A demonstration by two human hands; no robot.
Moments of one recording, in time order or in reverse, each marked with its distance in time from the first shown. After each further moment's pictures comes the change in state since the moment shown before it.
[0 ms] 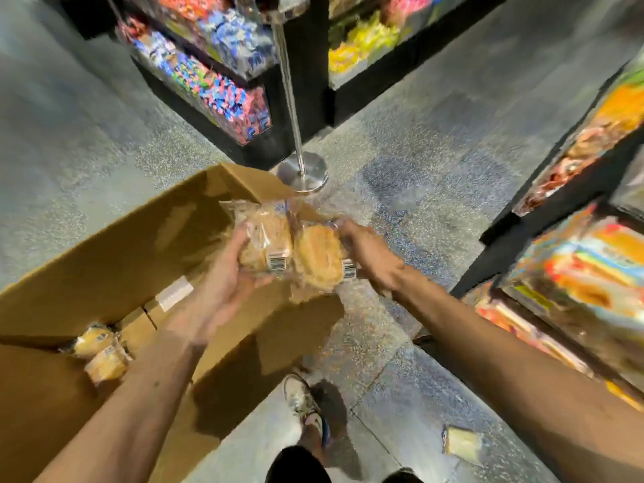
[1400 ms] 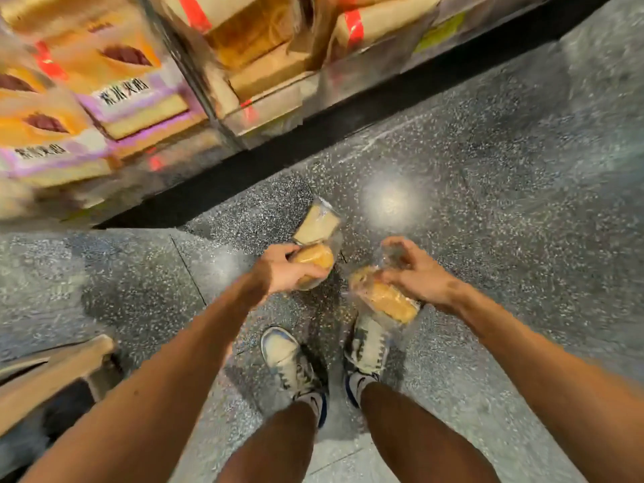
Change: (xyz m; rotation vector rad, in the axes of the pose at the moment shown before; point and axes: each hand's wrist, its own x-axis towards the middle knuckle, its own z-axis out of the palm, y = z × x) left_hand 0.023 -0.745 0.375 1.427 -1.044 -0.690; right_hand -0.368 0.783 -0.078 0.808 0.722 0.720
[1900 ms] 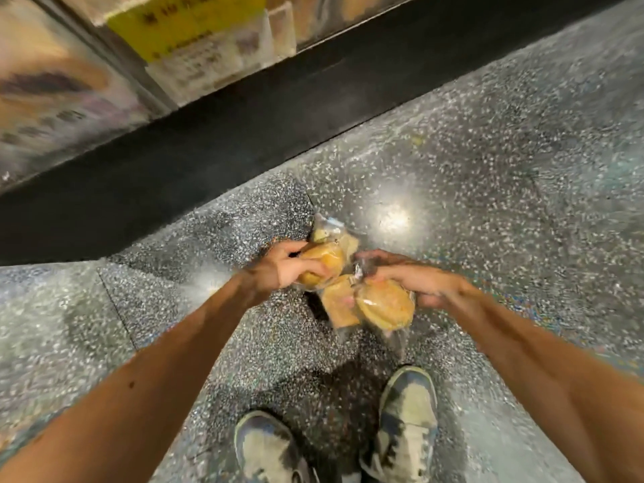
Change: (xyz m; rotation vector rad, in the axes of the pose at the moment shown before) left_hand 0.249 -0.065 -0.011 -0.025 -0.013 0.167; right_hand 0.273 0.109 0.010 0.192 -0.280 0.057
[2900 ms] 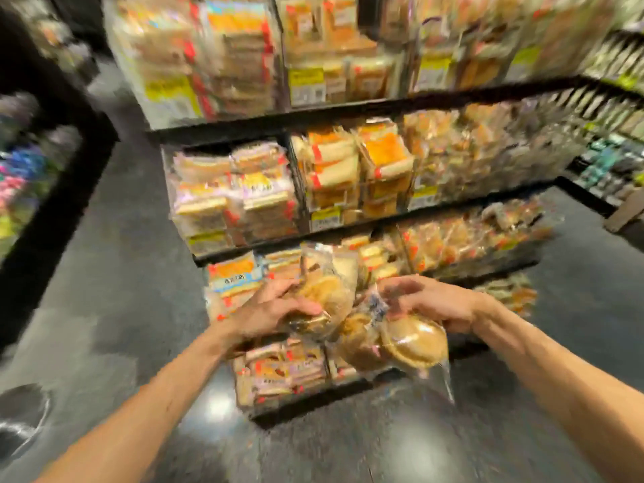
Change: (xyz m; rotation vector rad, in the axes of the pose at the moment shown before) left_hand -0.804 0.450 -0.151 -0.067 0.183 0.637; right_hand -0.748 -0.510 0.296 -0.589 -0.060 -0.606
